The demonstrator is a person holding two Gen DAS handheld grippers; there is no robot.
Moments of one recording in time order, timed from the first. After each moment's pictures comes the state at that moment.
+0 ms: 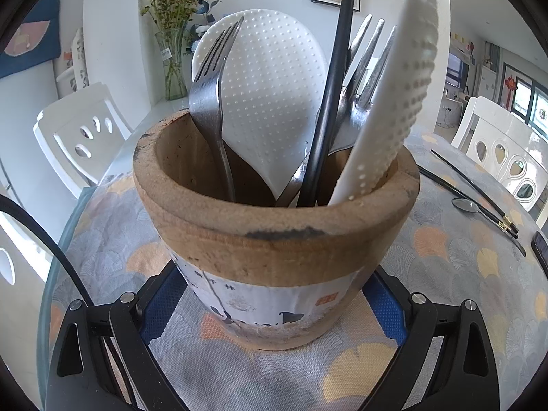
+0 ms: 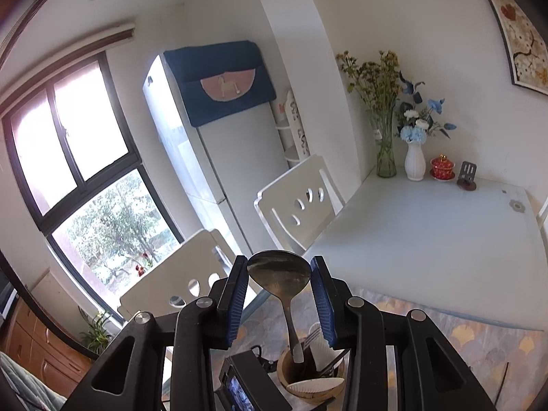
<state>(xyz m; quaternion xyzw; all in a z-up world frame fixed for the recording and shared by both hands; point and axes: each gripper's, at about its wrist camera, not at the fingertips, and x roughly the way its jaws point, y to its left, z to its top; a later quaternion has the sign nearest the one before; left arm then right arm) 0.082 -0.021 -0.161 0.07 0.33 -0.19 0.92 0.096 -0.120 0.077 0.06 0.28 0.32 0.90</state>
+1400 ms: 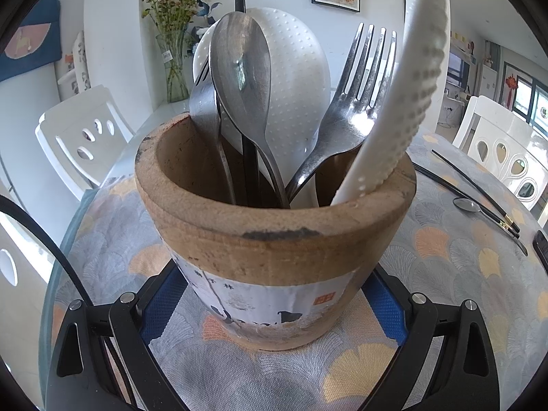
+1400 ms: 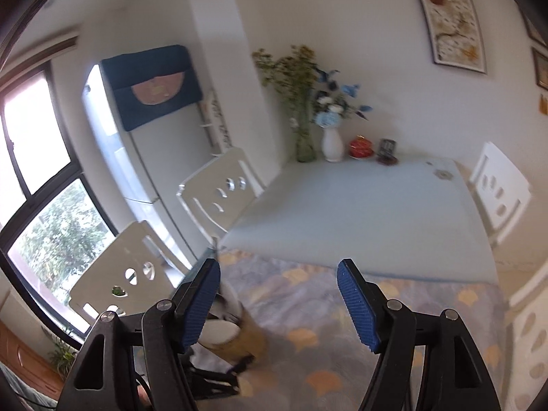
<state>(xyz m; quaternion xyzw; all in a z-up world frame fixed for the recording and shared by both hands) 0.081 -0.016 -0.160 0.08 0.33 -0.19 0.92 0.064 -0.235 0.048 0.07 0.31 0.17 0.93</state>
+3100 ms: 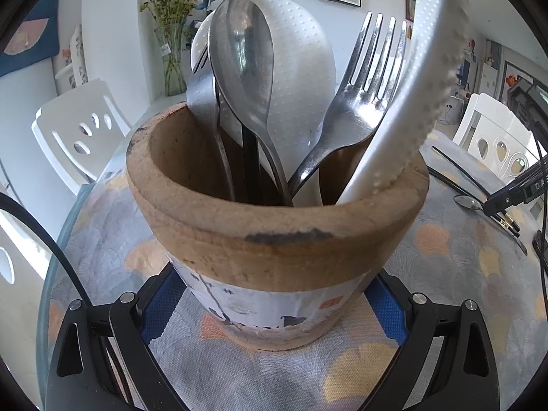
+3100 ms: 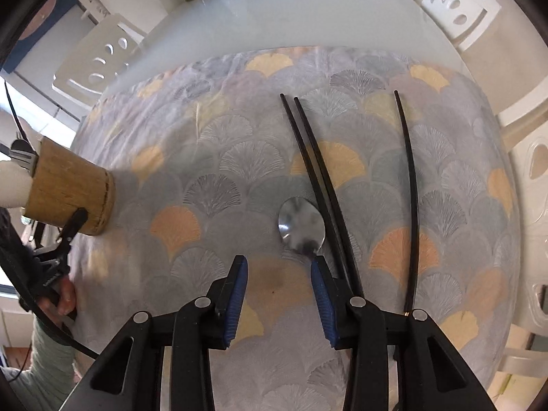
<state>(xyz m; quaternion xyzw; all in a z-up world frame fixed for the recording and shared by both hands) 0.086 -0.018 -0.164 0.08 0.34 -0.19 0.92 0.082 -0.328 -0.180 0.08 0.60 0.07 0.79</state>
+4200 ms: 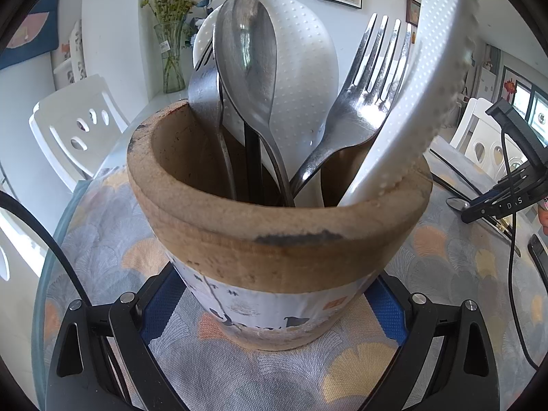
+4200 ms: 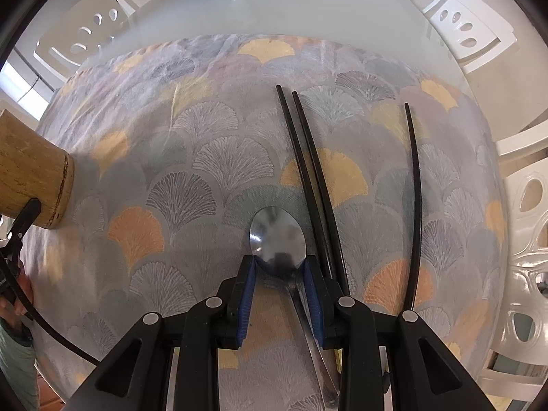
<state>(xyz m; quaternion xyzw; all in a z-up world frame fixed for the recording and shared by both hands) 0.095 -0.009 -0.165 0.07 0.35 -0.20 0.91 0.111 -0.307 -0.203 0.00 0.61 0.04 0.79</state>
